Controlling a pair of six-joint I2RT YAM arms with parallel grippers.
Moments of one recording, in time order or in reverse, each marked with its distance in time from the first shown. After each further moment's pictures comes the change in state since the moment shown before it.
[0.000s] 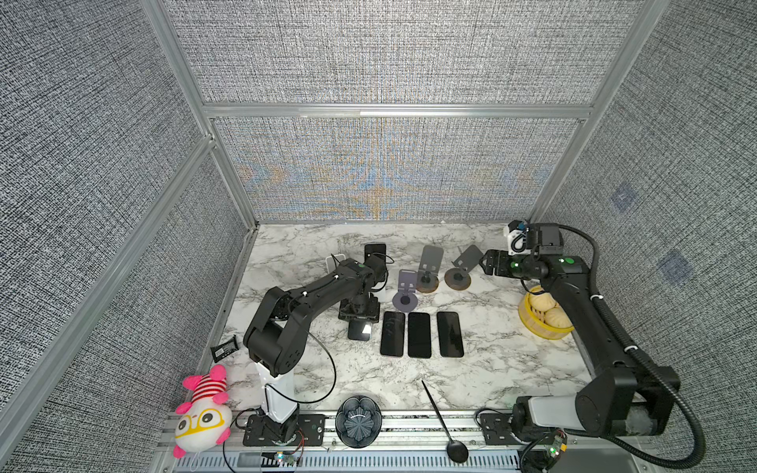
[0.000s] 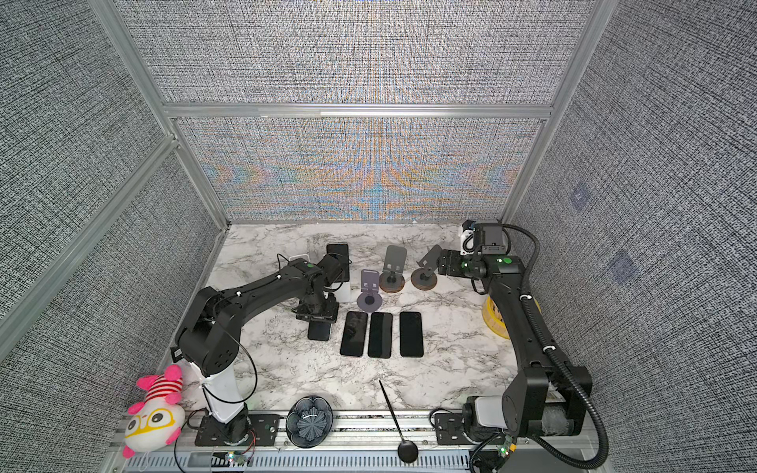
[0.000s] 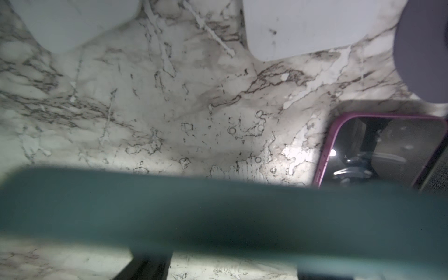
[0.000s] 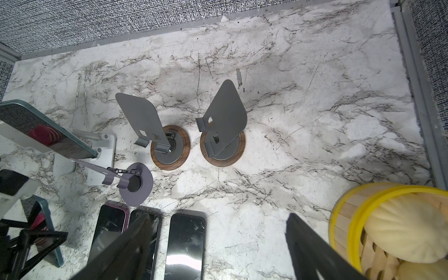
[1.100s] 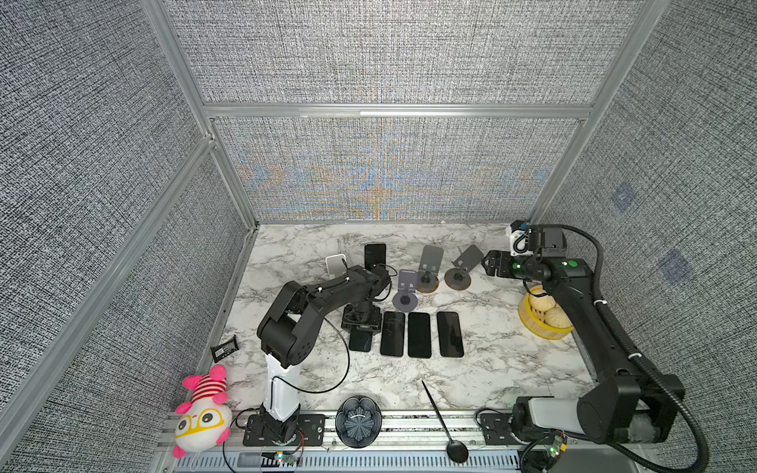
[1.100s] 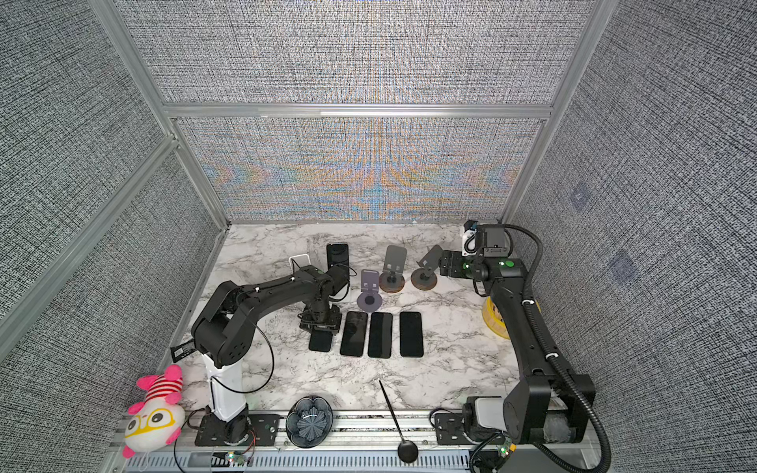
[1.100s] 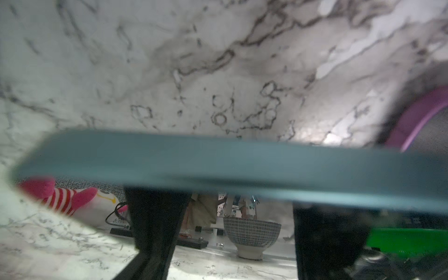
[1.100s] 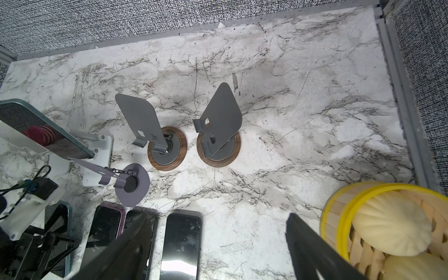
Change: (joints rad) left arm -0.027 0.089 -0.027 0.003 0.041 -0.022; right arm 0.000 -0.035 -0.016 0.002 0.023 -0.014
